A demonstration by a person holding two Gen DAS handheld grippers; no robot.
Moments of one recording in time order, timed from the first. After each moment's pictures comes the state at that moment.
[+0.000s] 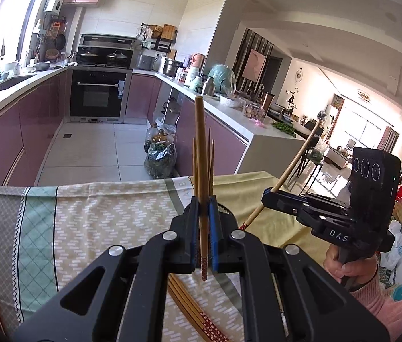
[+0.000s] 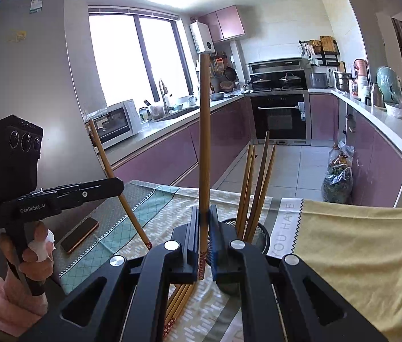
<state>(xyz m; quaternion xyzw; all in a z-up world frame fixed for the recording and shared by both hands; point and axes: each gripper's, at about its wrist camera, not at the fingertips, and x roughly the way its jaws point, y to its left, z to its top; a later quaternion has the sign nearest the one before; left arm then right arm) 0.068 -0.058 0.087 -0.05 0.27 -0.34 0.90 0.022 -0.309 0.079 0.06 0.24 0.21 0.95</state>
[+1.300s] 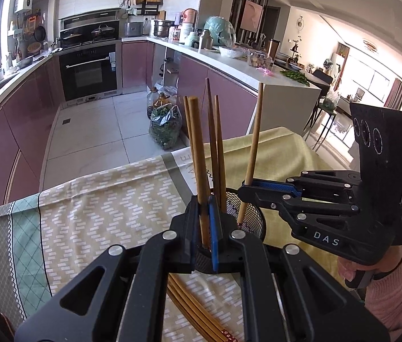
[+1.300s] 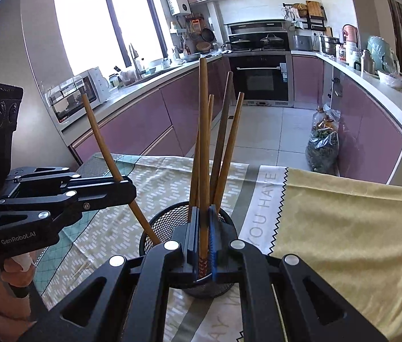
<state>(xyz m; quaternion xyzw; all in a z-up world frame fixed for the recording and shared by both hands) 0.148 -0.139 0.046 0.06 0.36 -0.33 0.87 0.100 -0.310 0.026 0.06 0.35 0.16 0.92</state>
